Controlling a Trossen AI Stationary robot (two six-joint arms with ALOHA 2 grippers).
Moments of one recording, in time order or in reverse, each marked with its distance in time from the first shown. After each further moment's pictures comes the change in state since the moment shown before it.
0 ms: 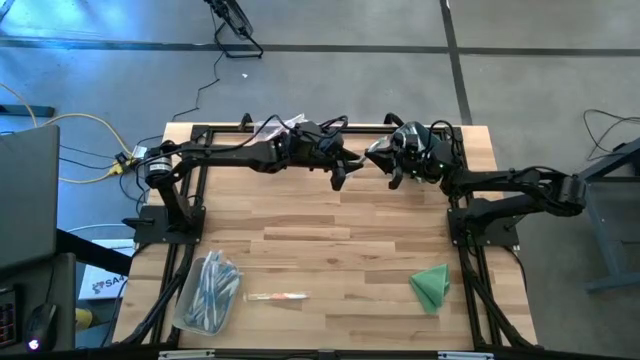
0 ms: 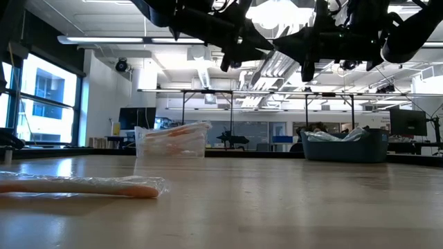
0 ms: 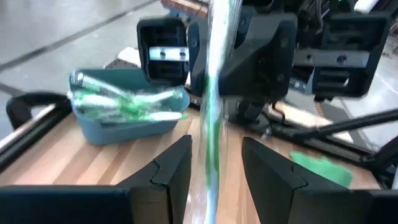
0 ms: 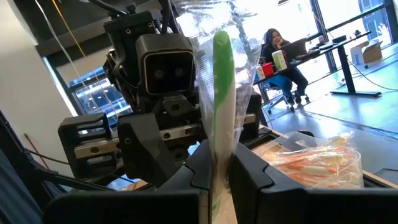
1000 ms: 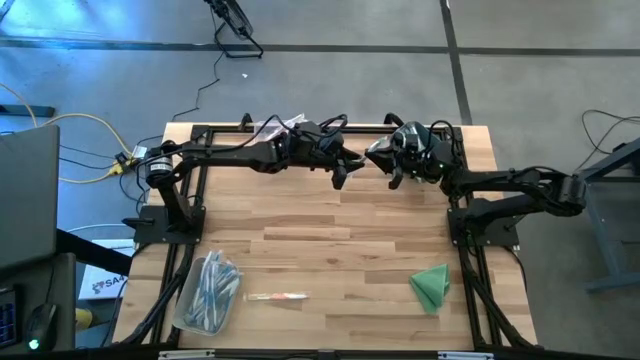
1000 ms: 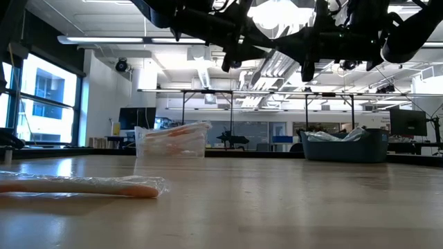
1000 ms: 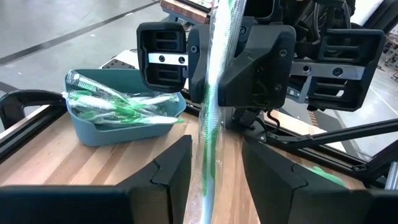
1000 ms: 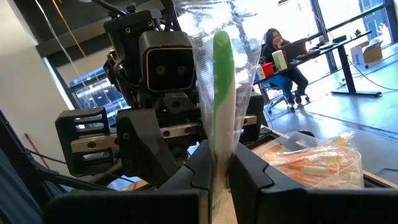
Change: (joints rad) left arm 0.000 0.005 0.000 0.018 0.003 -0.046; right arm 0.000 0.000 0.000 0.000 -0.001 0.001
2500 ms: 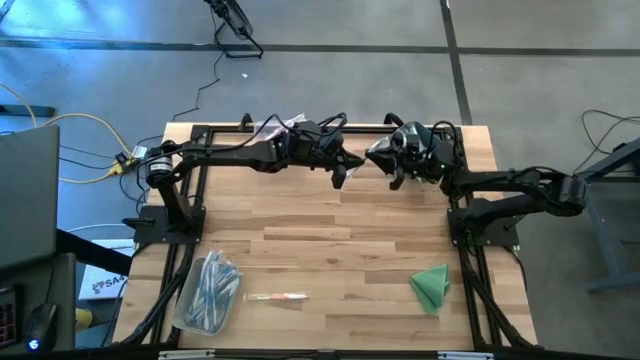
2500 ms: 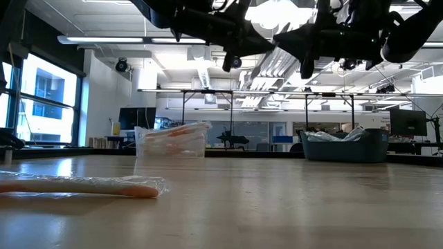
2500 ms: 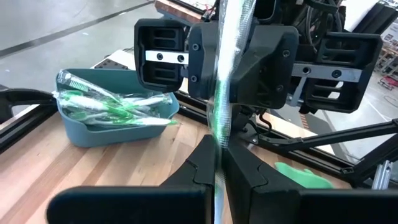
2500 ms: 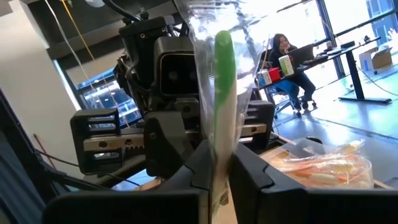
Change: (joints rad) left arm 0.001 0.000 0.000 0.014 0.032 -0.032; right arm 0.001 -0.001 0.000 0.028 -0.010 -0.004
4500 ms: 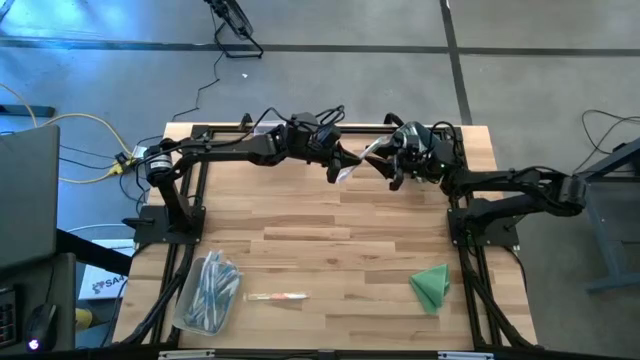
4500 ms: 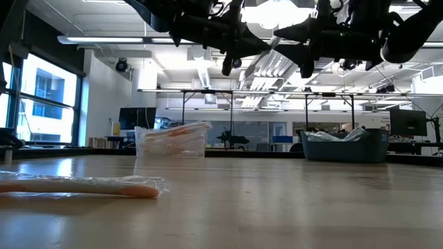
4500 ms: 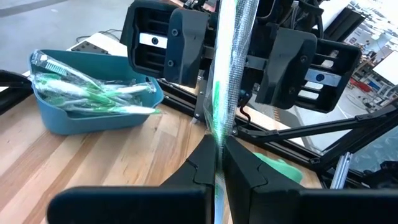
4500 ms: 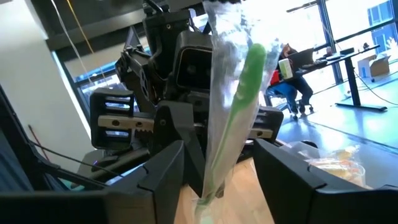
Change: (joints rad) left arm 0.064 -0.001 0.001 -0.021 0.163 -0.054; right arm -0.003 0.002 0.000 0.000 -0.019 -0.045
